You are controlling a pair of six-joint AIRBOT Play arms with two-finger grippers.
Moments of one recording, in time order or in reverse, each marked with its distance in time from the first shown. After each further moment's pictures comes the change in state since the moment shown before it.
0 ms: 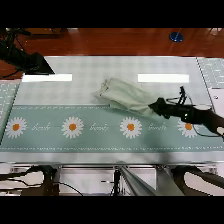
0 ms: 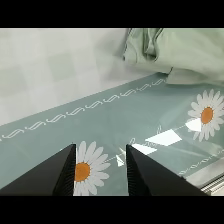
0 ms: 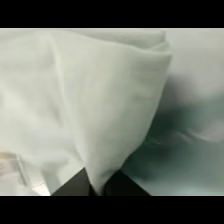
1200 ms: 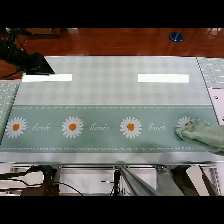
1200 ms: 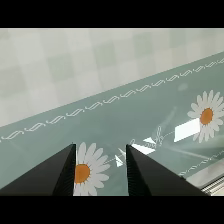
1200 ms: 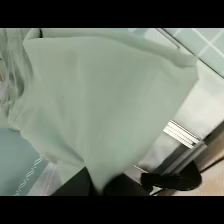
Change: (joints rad) left arm 0.000 -0.008 0.000 -0.004 0.010 0.000; right arm -0.962 0.428 0.629 -1.288 1.027 0.523
